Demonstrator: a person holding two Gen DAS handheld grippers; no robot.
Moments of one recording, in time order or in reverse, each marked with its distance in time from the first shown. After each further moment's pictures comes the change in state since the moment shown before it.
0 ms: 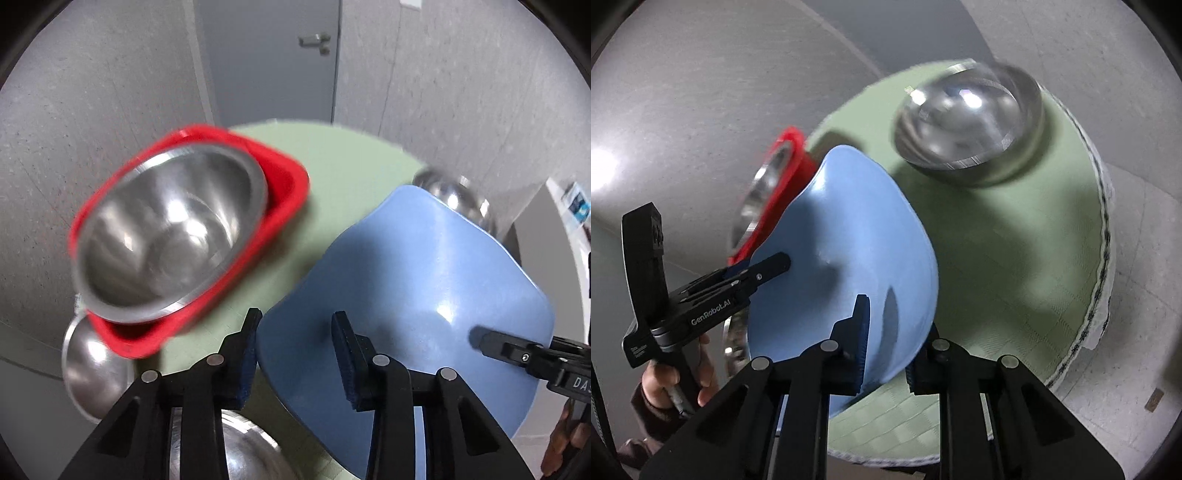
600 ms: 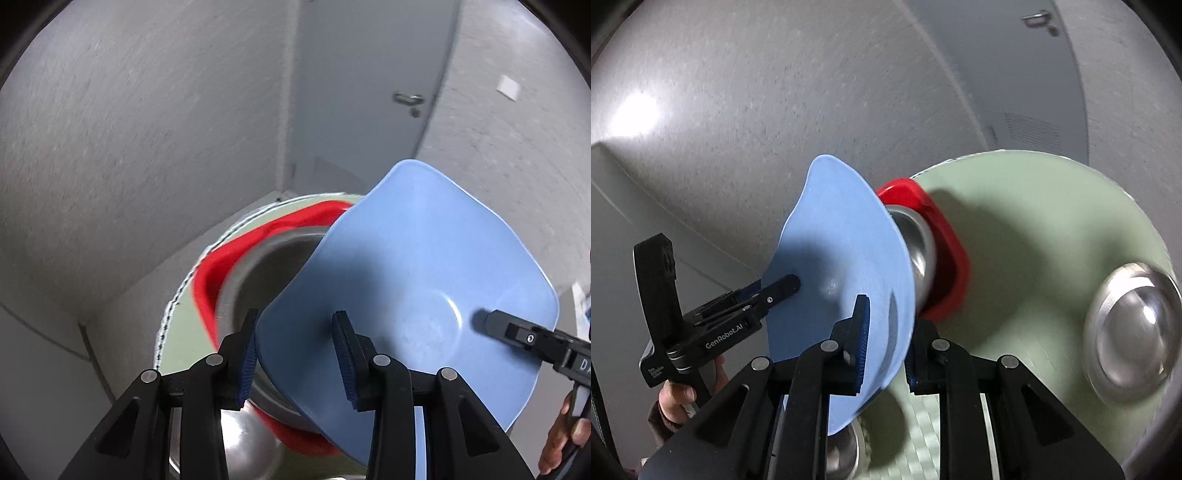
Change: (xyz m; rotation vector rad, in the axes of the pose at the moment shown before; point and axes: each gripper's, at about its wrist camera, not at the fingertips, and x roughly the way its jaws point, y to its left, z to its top) left arm -0.009 0.154 0.053 -0.290 -0.076 0.086; right arm 0.067 0.139 0.118 -0.261 0.019 0.073
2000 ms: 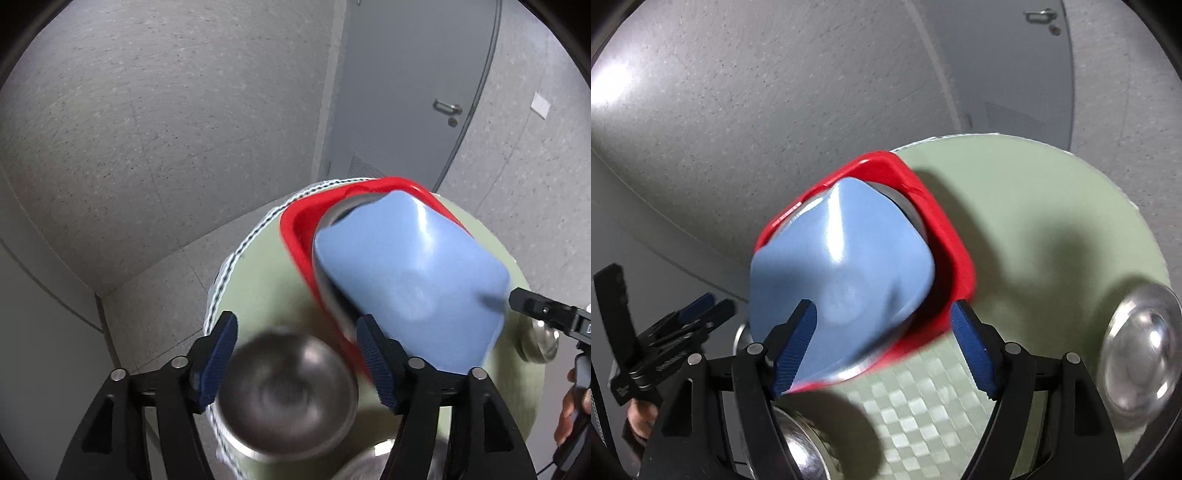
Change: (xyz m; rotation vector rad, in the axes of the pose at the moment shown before) left arm -0.016 0.037 -0.056 -0.082 -0.028 0.073; right arm 0.047 0.008 0.006 -0.044 0.062 -0.183
